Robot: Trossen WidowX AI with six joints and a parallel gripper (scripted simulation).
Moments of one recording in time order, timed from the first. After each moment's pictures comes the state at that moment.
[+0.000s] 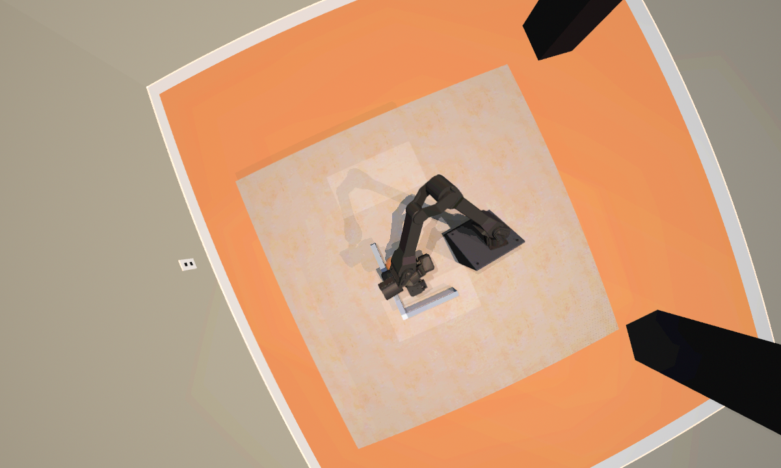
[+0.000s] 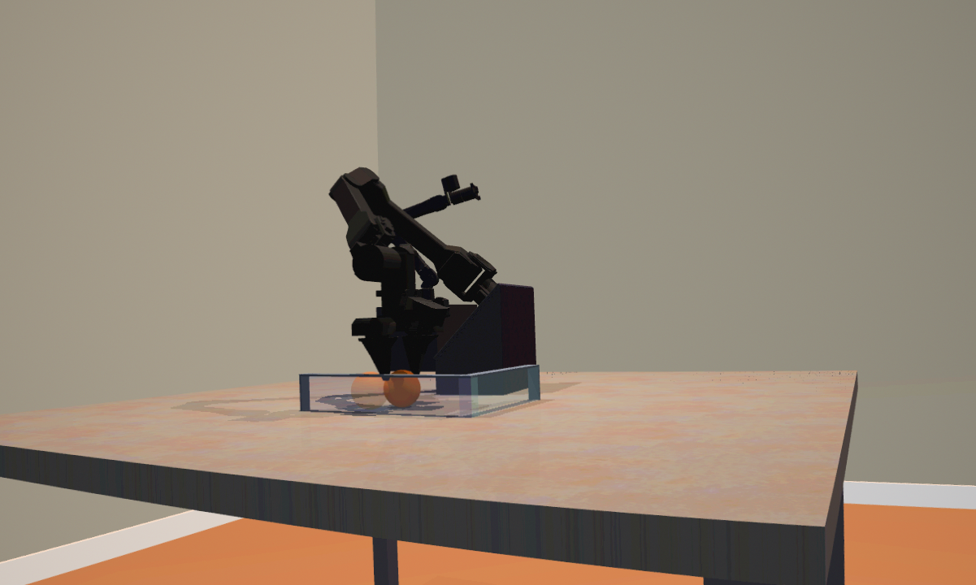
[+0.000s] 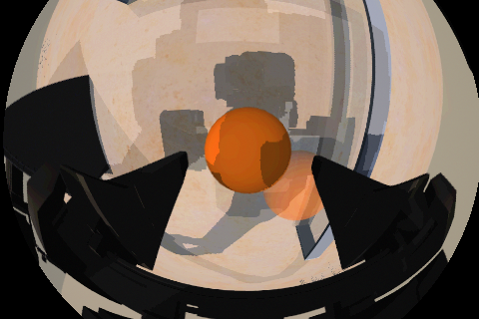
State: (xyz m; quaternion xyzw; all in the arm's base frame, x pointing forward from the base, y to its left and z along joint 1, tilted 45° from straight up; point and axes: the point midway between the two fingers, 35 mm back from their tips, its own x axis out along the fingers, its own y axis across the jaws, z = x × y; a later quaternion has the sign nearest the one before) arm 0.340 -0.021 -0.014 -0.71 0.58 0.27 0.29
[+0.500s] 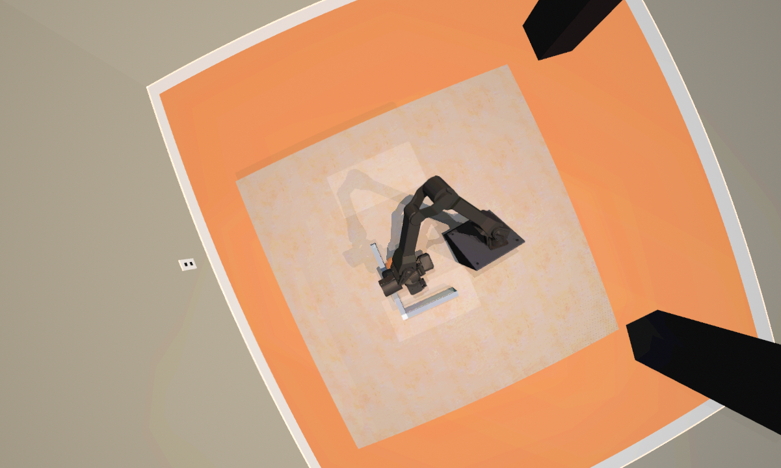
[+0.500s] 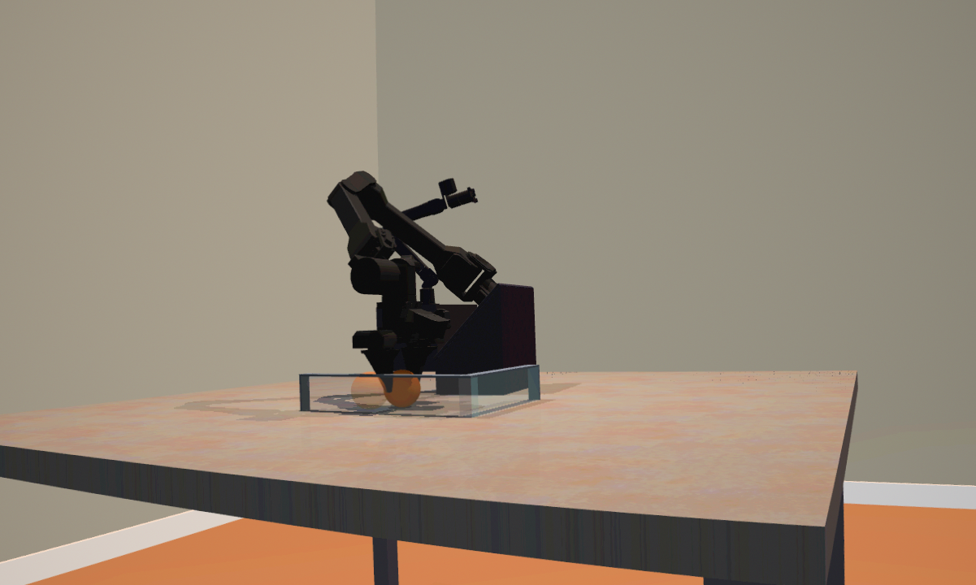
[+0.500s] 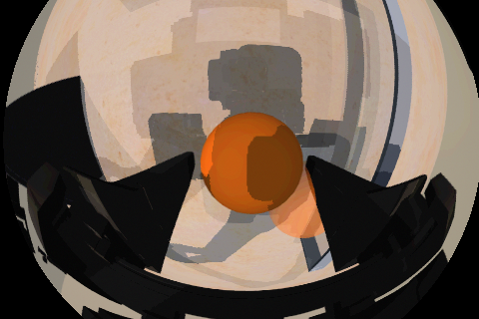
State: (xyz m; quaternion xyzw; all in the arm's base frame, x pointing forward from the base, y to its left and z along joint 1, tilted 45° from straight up) arm 0.341 -0.036 -0.028 -0.71 0.59 0.27 0.29
